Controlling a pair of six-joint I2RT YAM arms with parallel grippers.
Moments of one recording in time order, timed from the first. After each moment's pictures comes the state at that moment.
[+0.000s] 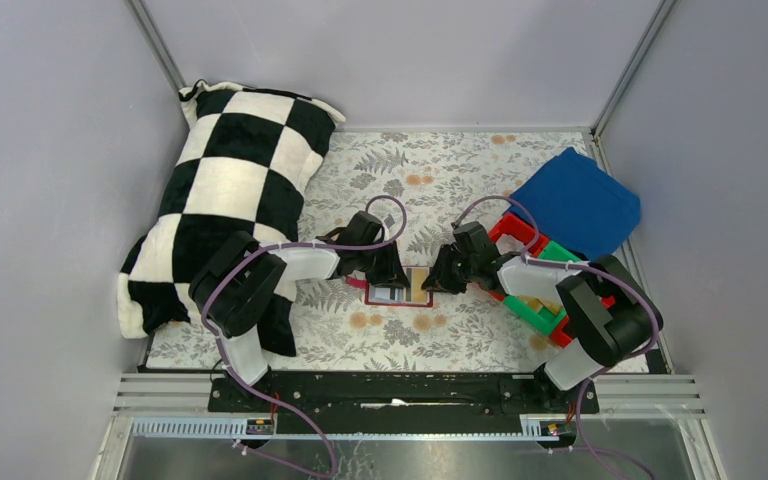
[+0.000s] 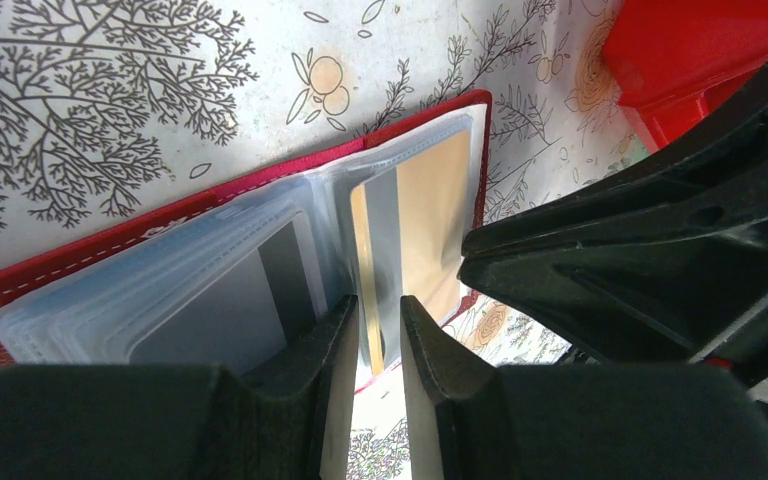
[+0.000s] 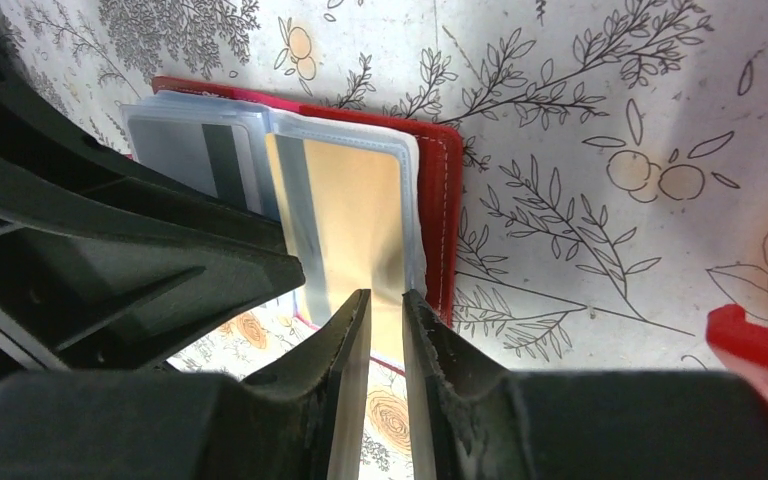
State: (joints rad) left arm -0.67 1.79 0.90 0.00 0.41 -0.77; right arm 0.56 1.56 0.65 0.02 -0.28 0.82
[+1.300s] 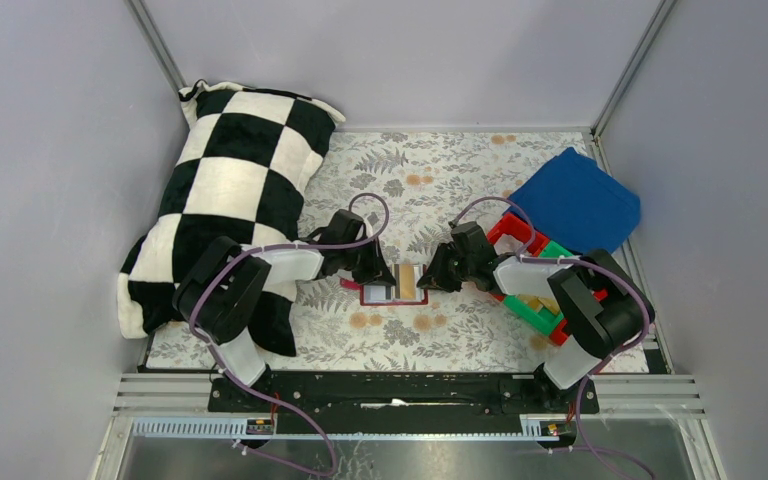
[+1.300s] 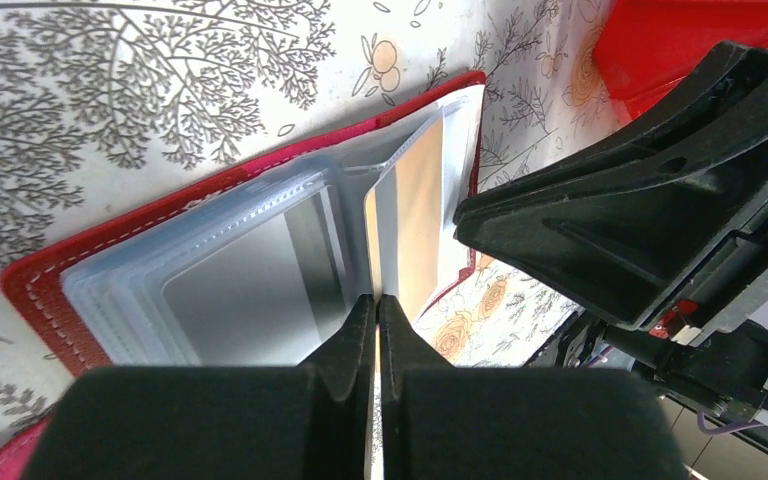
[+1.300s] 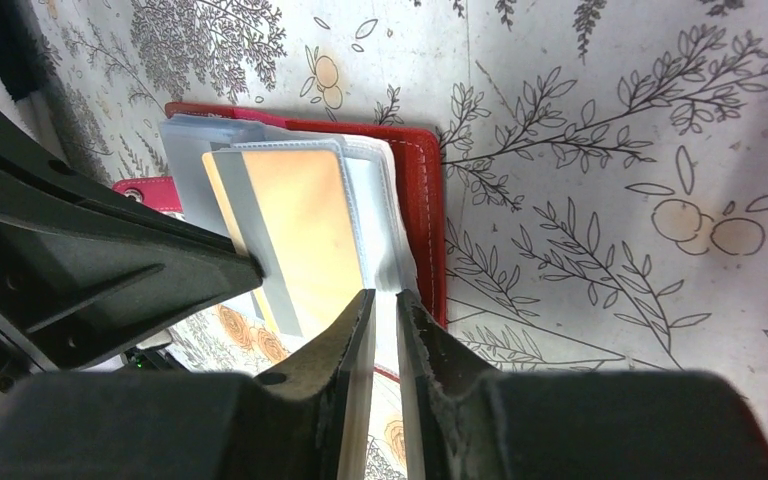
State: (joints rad) left arm -0.58 1.72 0.82 0.02 0.48 -0.76; right arm 0.56 1.62 0.65 0.11 -0.29 0.86
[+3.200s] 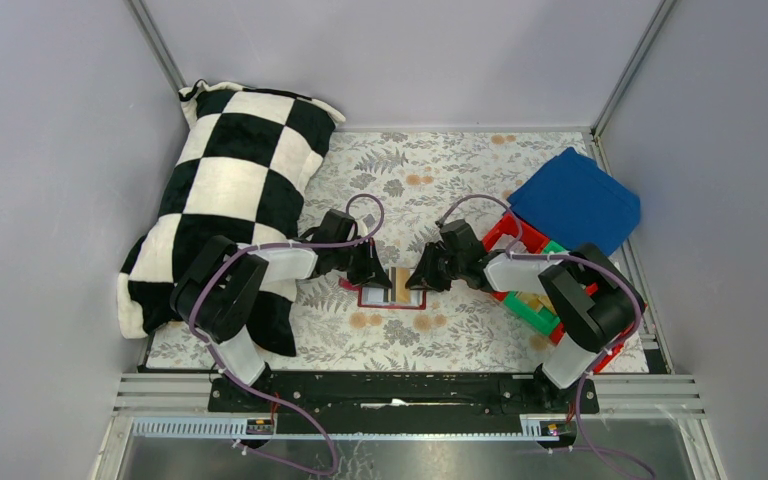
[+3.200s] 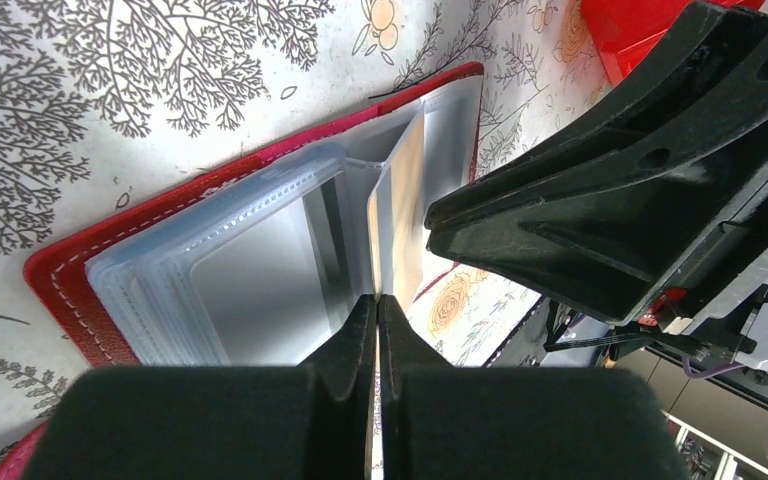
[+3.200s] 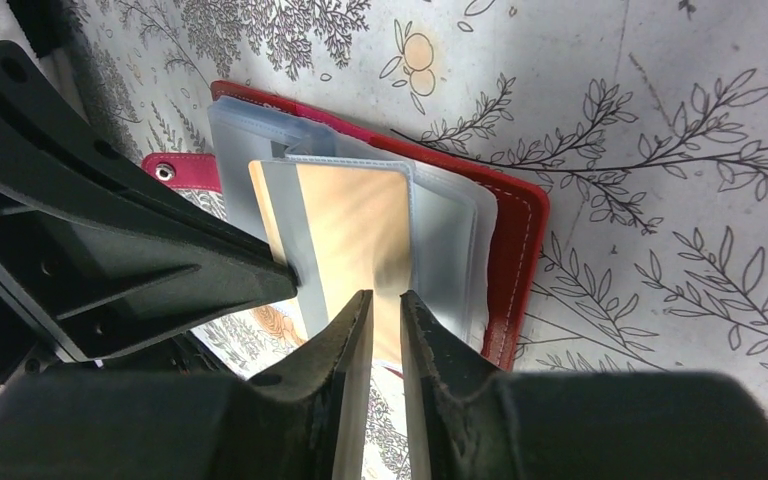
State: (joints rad) left arm -0.53 1.71 0.80 0.02 0.61 -0.71; right arm 0.61 1.67 0.71 0.12 -0.35 0.87
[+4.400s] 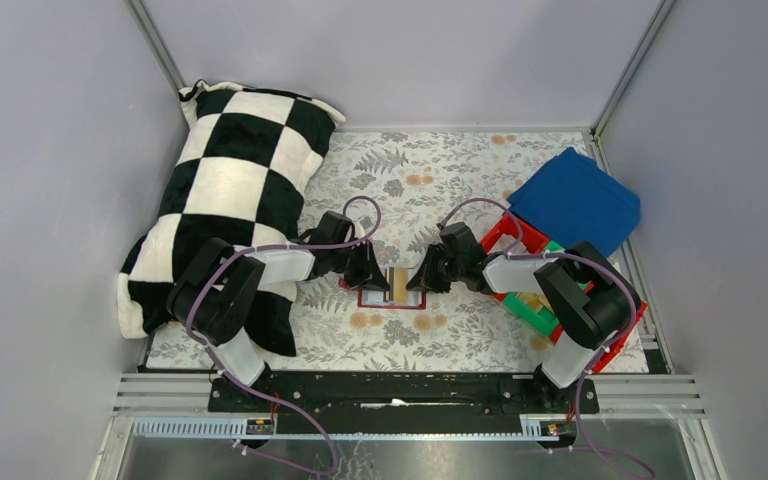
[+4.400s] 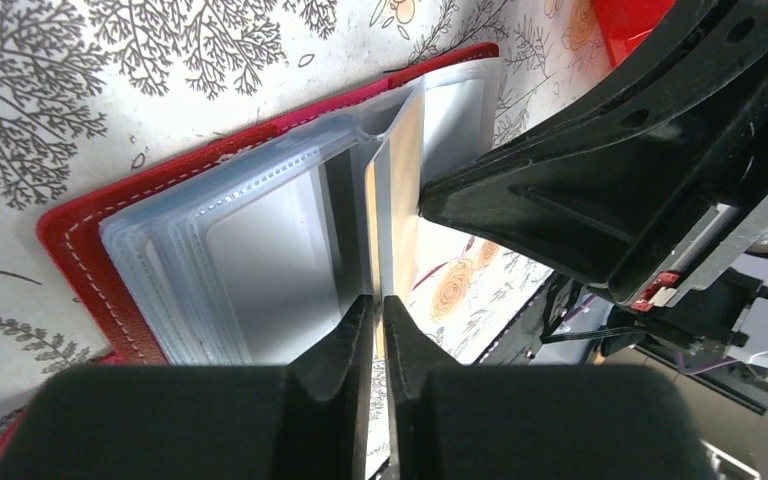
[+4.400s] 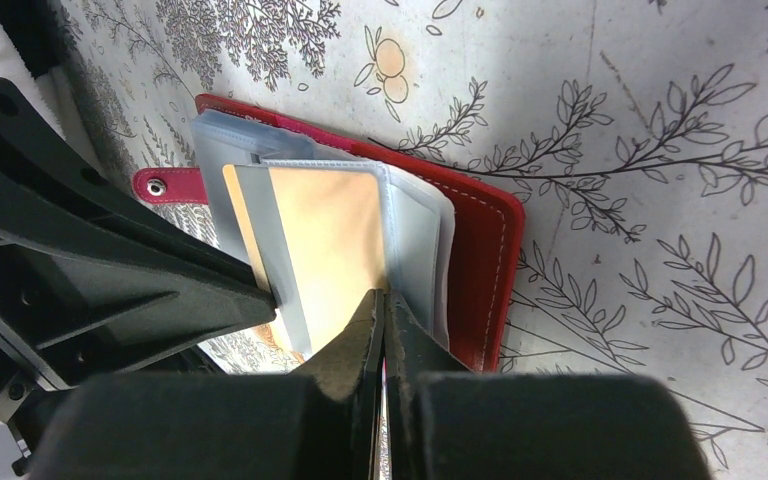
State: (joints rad) left arm -0.52 1.69 0.77 0.00 0.62 -0.72; right arm 0.61 1.70 0.69 0.17 -0.33 0.91
